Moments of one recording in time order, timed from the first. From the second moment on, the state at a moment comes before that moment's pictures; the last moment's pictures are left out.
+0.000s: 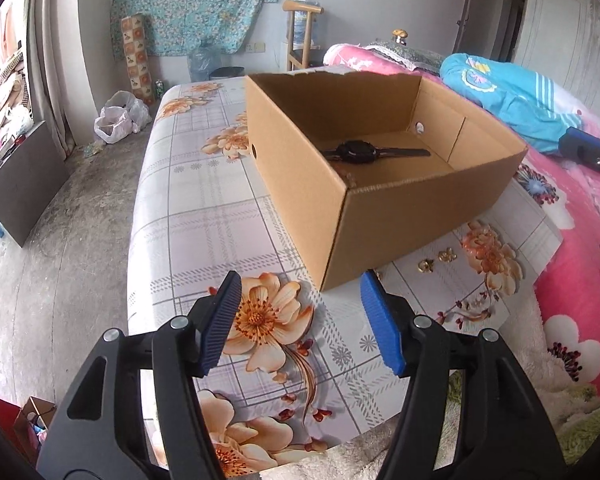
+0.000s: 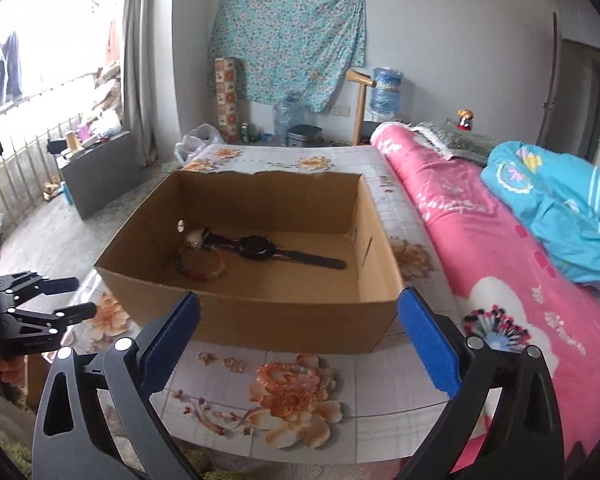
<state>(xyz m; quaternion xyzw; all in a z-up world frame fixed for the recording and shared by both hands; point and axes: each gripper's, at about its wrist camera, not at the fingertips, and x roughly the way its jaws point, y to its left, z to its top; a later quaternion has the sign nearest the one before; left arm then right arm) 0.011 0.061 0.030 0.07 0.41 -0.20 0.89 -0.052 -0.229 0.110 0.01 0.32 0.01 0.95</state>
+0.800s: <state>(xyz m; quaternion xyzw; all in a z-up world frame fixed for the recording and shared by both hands) 0.025 -0.001 0.003 0.13 0.37 -0.30 0.87 0.011 -0.226 0.029 0.14 0.41 0.02 0.90</state>
